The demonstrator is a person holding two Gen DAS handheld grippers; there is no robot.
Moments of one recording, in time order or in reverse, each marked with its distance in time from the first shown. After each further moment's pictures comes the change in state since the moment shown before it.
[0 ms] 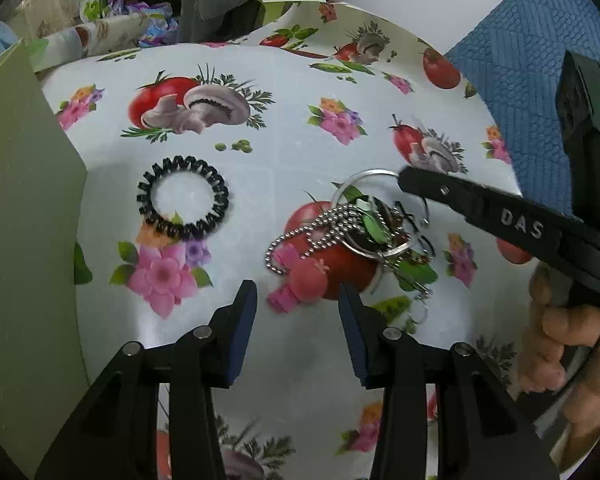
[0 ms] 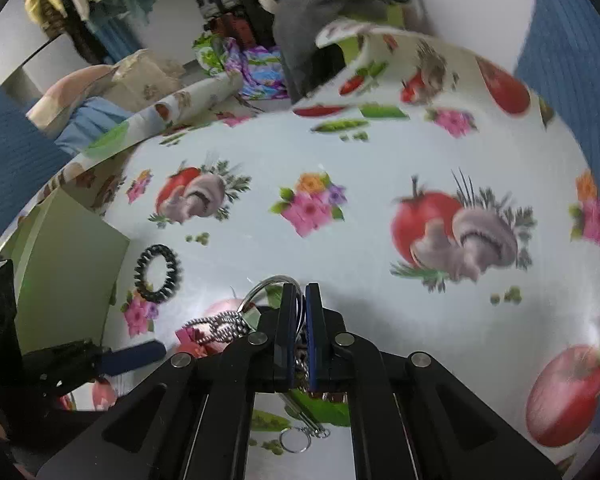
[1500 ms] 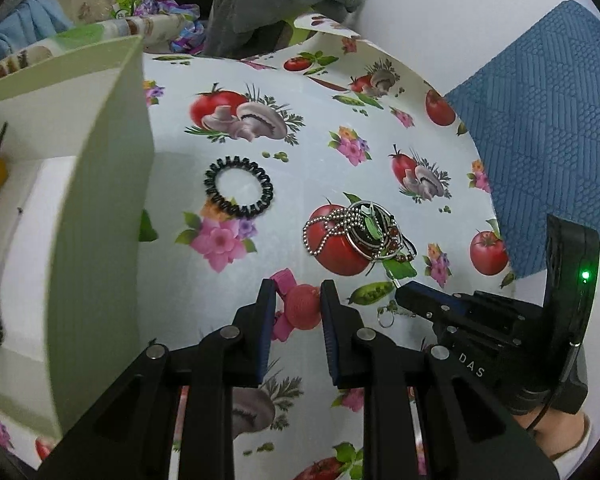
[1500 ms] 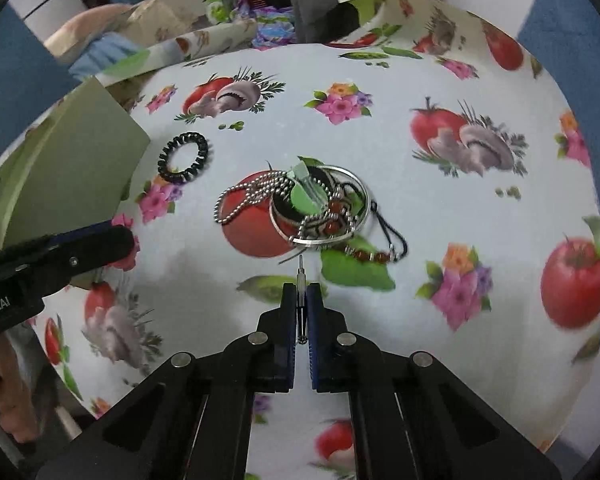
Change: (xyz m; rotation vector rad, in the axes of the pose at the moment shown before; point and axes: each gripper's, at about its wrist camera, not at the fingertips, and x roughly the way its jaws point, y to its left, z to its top) left arm -0.061 0.021 -0.020 -0.110 -0.057 -0.036; right arm -0.020 0.037 -0.070 -0.080 0.119 -0.073
